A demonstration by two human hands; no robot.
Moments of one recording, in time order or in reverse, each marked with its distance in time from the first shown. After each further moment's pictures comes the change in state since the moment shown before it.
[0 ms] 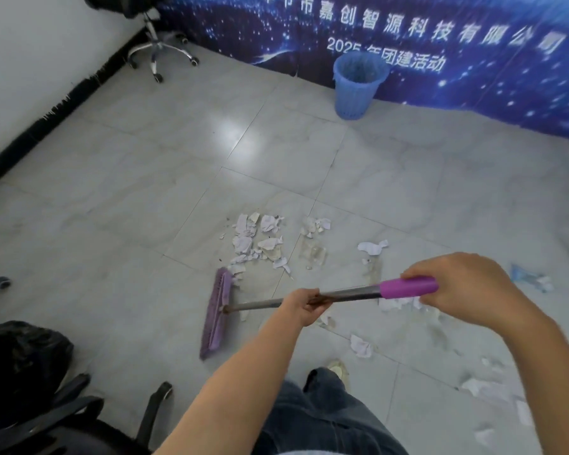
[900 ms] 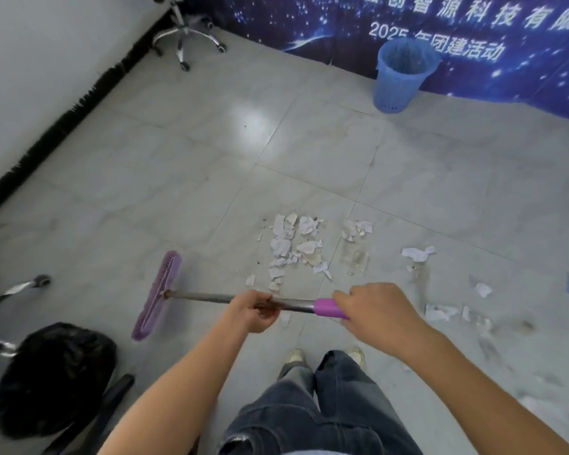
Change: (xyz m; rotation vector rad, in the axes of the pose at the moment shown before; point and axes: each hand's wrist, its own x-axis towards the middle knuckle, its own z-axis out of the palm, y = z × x) left_hand -0.043 0.210 -0.141 0.000 0.227 -0.047; right_hand 0.127 -0.215 0.013 -0.245 0.060 -0.411
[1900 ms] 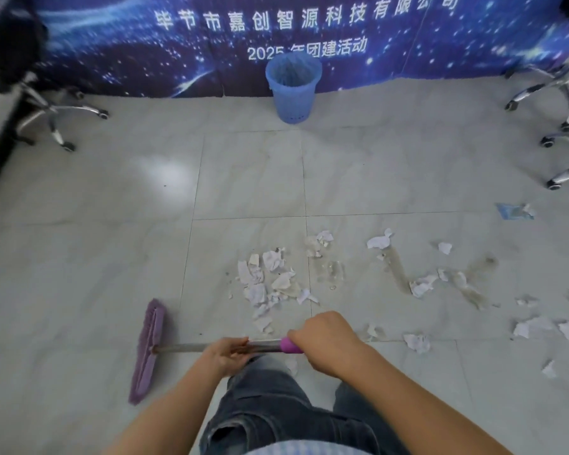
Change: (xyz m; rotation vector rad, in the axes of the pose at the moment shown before) left_hand 0.075 0.136 0.036 0.505 0.013 -0.042; right_hand 0.126 -0.003 0.001 0.267 -0.215 0.225
